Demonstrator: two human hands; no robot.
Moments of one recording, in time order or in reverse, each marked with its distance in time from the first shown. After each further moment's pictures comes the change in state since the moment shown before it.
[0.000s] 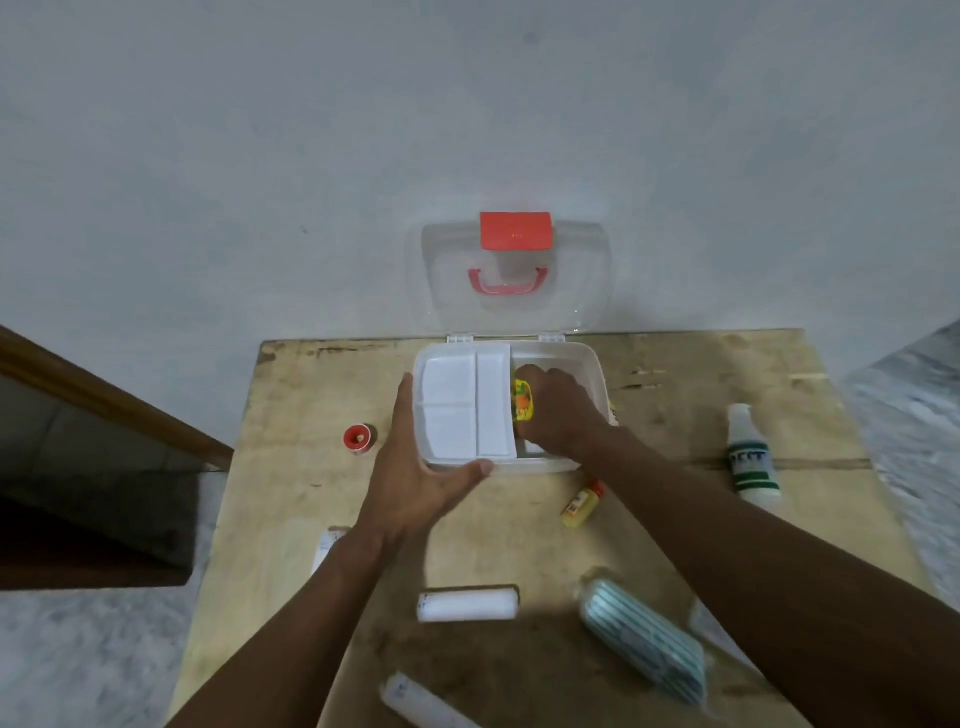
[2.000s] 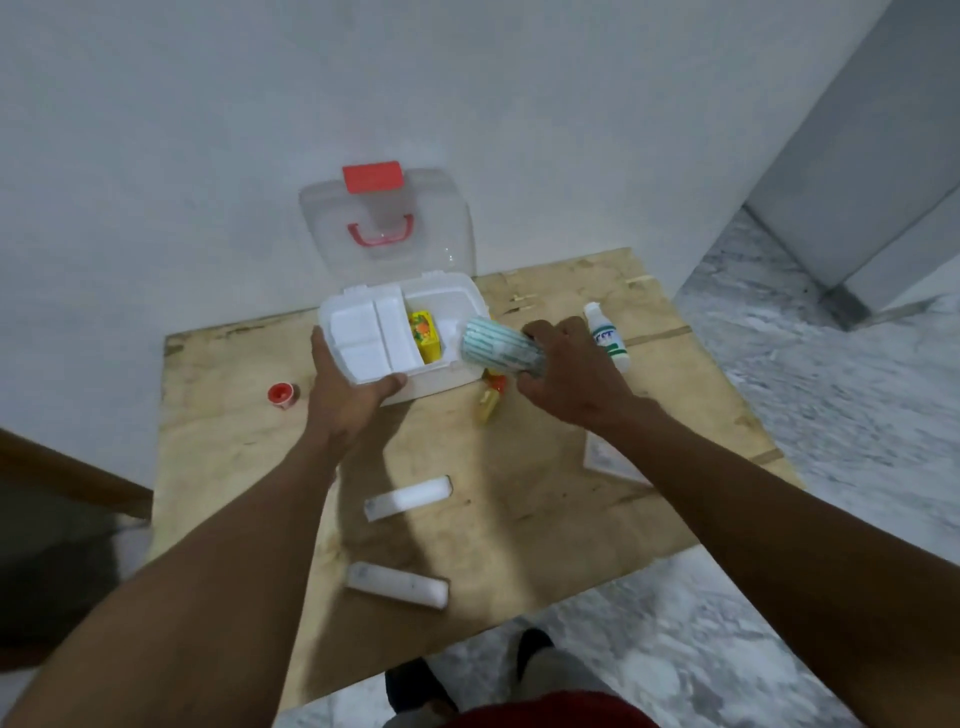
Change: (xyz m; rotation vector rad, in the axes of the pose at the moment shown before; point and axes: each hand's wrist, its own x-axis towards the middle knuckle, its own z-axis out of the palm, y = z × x) left_hand -0.014 0.001 0.008 -0.058 0.007 -0.118; right_hand -0.175 0.045 -0.019 -0.050 0.415 0.097
